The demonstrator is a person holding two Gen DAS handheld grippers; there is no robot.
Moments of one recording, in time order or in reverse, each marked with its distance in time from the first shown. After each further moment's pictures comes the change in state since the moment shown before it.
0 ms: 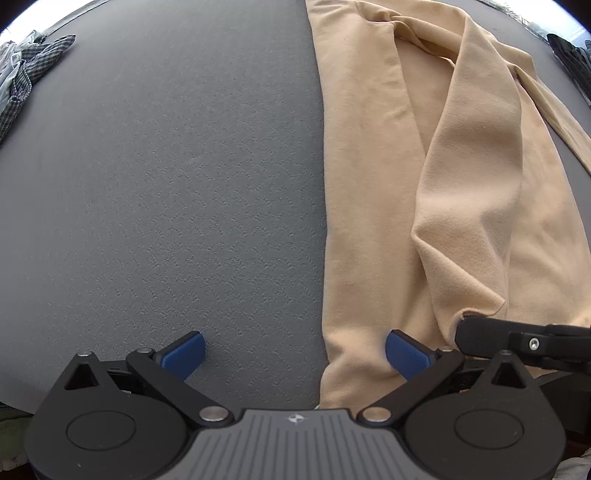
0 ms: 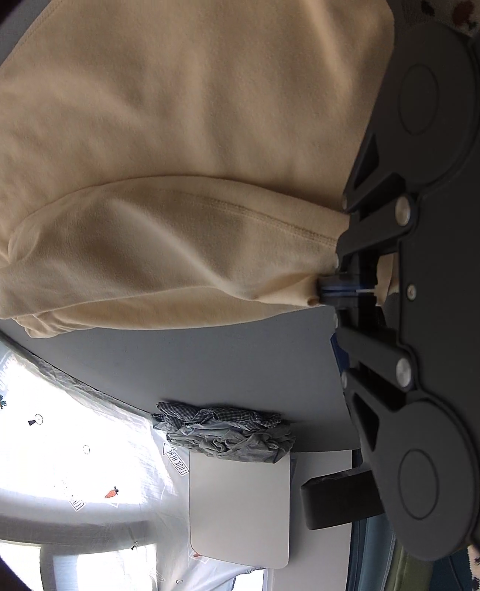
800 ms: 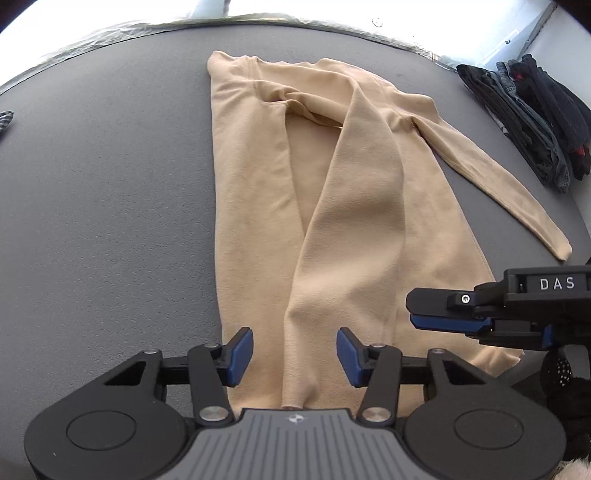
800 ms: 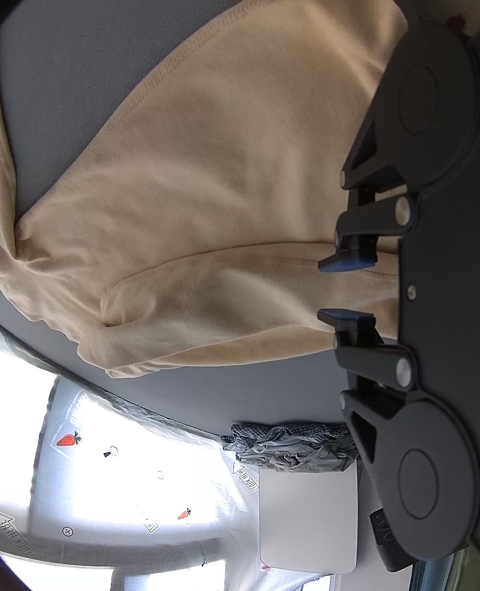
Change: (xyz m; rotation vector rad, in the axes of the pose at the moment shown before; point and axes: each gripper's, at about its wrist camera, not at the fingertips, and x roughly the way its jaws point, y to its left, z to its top) left arm -0.040 -0.035 0.021 0.126 -0.183 -0.223; right arm -0.056 -0.020 0.029 0.103 -0.194 -0.054
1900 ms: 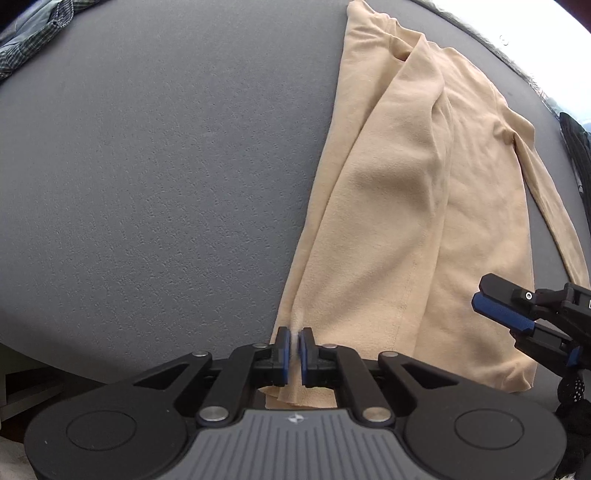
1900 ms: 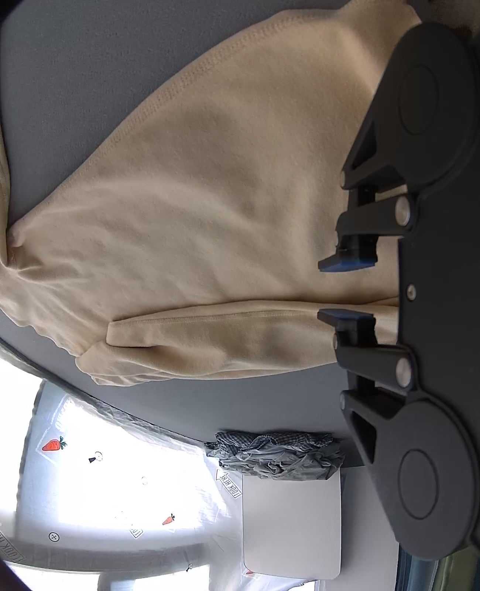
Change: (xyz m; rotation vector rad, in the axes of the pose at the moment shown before) left arm 0.000 0.037 -0.034 -0.377 0.125 0.097; right arm 0.005 -0.017 0.020 -0.047 0.053 -0.010
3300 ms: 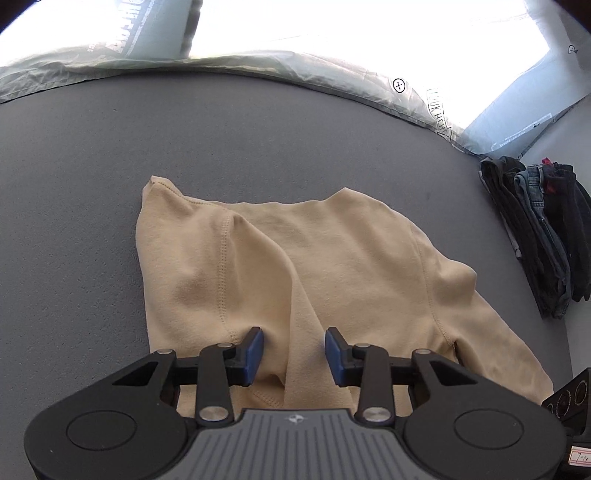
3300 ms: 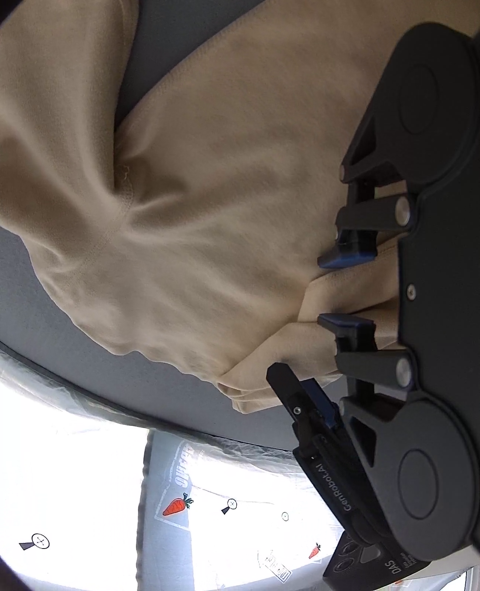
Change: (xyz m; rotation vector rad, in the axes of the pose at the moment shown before) left arm 0.068 -0.118 0.290 0.336 -0.120 -0.292; right arm 0.087 0.039 0.142 0.240 -0.205 -0.072
